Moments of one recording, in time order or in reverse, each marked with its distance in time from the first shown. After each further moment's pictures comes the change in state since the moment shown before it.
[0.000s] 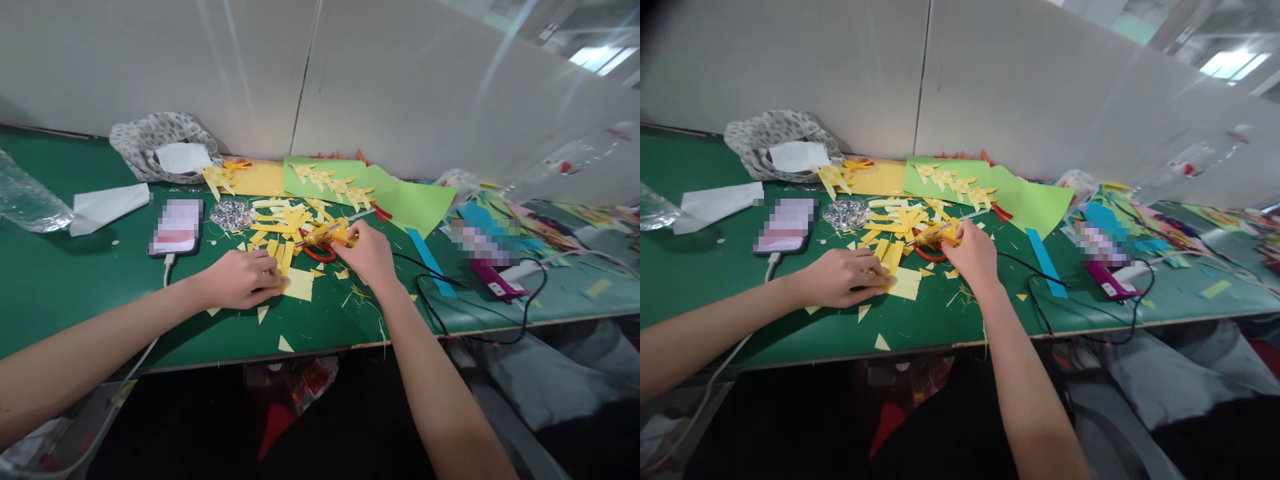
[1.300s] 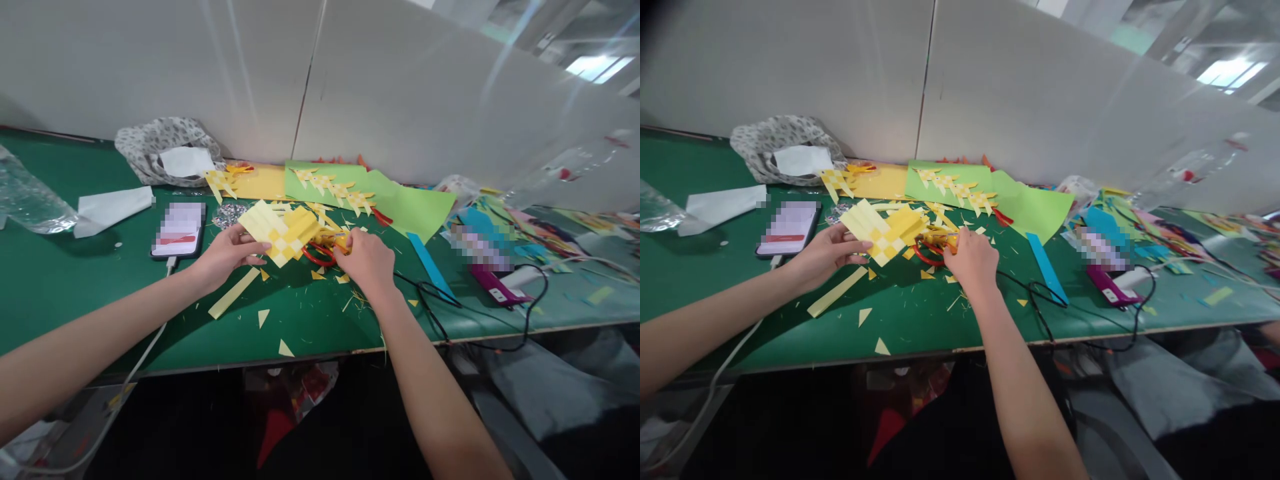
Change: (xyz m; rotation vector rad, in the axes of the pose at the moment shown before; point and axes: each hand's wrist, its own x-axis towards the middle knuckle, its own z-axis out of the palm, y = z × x) left_hand 0.005 -0.016 0.001 -1.457 0.493 -0.854; right_hand -0.002 -0.004 0.006 -0.242 0.011 -0.026
